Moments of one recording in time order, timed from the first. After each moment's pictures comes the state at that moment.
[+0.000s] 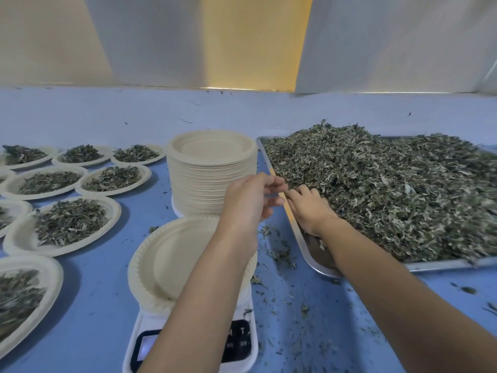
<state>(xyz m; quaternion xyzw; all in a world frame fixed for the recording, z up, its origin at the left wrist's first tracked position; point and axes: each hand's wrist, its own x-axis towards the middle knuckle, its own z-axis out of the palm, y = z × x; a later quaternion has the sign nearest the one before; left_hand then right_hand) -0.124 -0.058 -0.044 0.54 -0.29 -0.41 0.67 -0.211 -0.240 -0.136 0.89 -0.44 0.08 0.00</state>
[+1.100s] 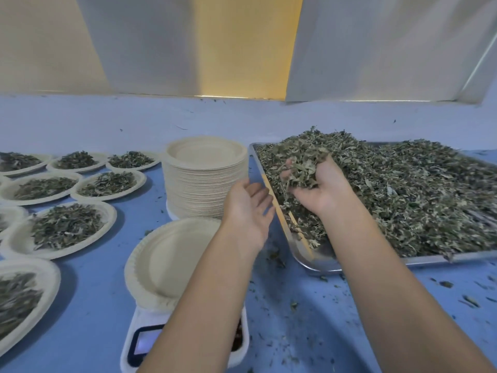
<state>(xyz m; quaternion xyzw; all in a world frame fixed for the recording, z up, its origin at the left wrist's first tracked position) -0.135 -0.073 -0.044 0.39 -0.13 -0.56 0.72 -0.212 -0.167 -0.031 0.29 -0.20 0.48 -0.80</state>
